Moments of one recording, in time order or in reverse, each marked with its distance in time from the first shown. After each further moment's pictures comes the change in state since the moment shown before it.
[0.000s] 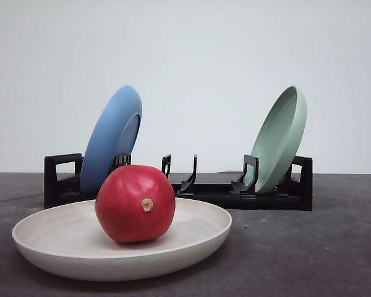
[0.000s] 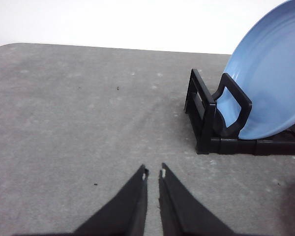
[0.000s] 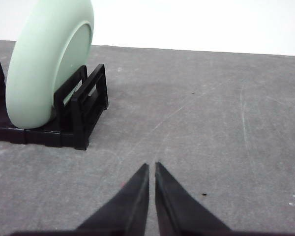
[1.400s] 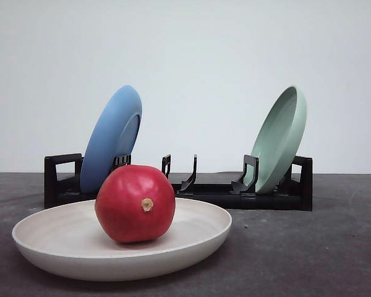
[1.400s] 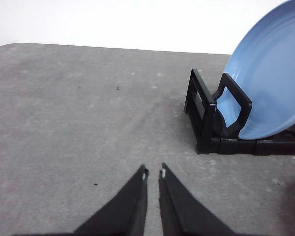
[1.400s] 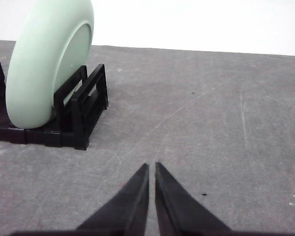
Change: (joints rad) left_arx 0.000 0.000 0.000 0.000 0.000 0.000; right_arx 0.000 0.000 0.000 0.000 0.000 0.000
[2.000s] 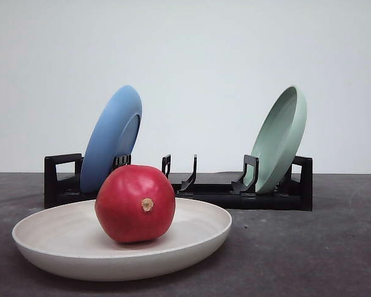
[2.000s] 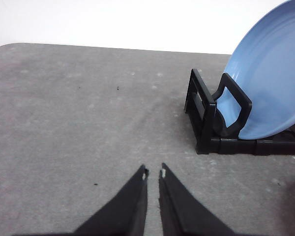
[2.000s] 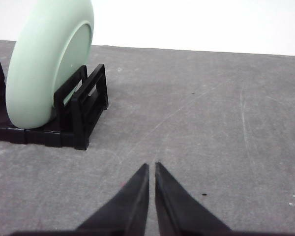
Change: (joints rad) left_arx 0.000 0.000 0.000 0.000 0.000 0.000; right_arx 0.000 0.000 0.000 0.000 0.000 0.000
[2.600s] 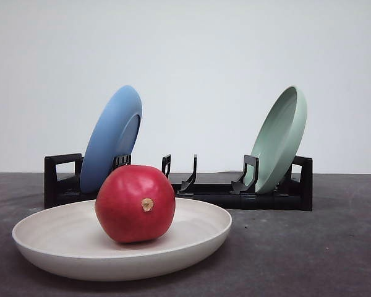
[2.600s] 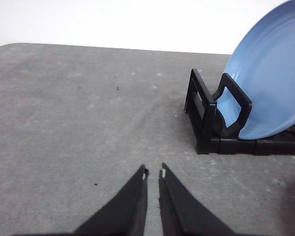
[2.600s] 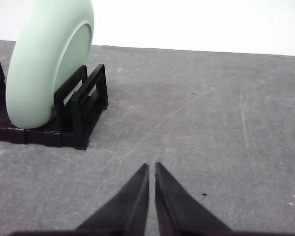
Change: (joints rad) left_arx 0.000 0.000 0.000 0.000 0.000 0.000; right_arx 0.000 0.000 0.000 0.000 0.000 0.000
